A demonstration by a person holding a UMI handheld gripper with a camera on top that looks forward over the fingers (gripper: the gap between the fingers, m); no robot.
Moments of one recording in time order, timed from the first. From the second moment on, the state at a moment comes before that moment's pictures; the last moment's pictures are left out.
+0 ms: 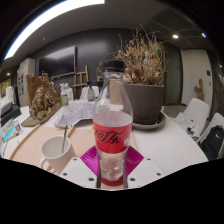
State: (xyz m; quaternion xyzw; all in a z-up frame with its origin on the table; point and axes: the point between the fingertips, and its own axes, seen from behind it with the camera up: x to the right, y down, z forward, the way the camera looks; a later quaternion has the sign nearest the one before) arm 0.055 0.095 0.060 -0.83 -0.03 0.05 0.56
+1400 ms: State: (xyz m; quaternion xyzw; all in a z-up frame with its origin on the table) arm -0.092 -0.243 0.210 -0.87 0.00 -0.06 0.49
